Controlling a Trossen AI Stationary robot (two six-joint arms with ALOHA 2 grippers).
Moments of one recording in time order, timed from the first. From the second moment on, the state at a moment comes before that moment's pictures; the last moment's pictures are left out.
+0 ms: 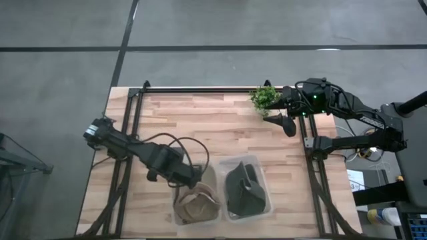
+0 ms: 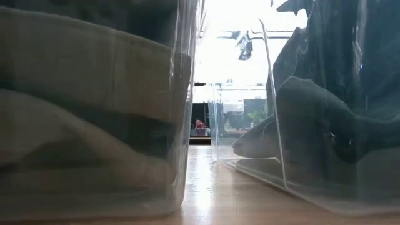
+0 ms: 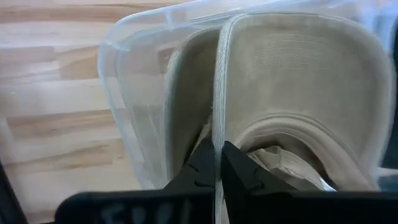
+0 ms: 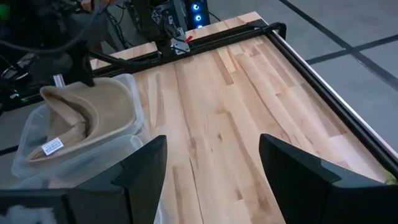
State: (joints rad) left arm -0.43 1.69 1.75 -1.40 -0.04 -1.96; right arm -0.31 0.92 1.16 -0.72 -0.22 0.15
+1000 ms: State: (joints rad) left arm -0.36 1.56 1.75 -1.33 -0.75 -1.27; right arm -0.31 0.94 1.11 -0.63 -0.23 0.06
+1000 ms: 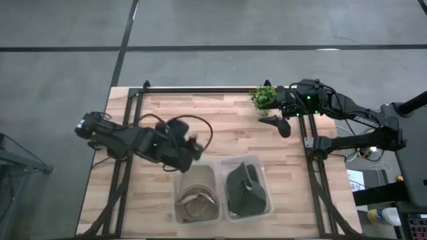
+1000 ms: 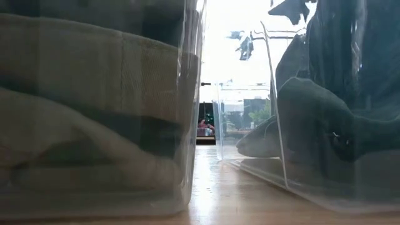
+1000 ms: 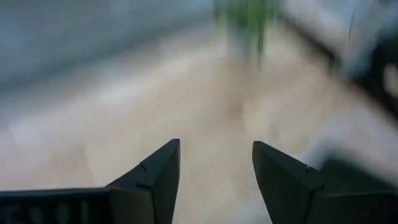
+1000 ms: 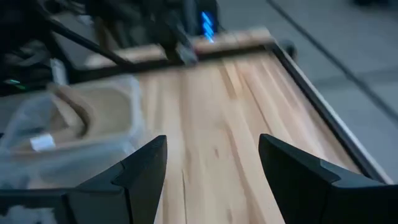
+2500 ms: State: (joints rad) left arm 0.14 0.55 0.50 0.07 -0.13 -0.31; right arm -0.31 0.61 0.56 -0.02 -0.26 -0.02
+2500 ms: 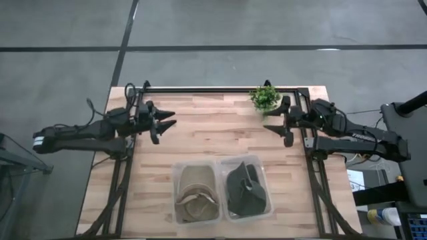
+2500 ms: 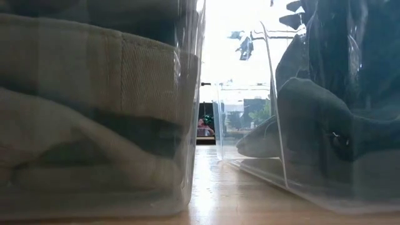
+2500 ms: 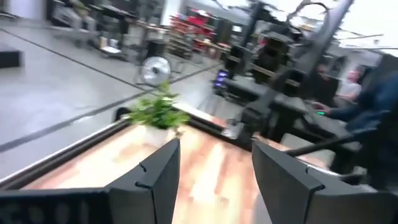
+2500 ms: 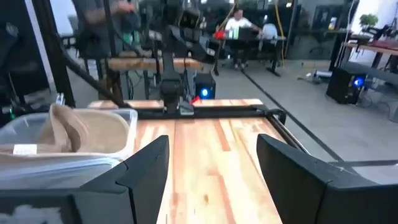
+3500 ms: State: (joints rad) left arm 0.14 0.20 0.09 0.23 -0.21 -0.28; right arm -0.31 0.22 0.04 0.16 -0.25 0.02
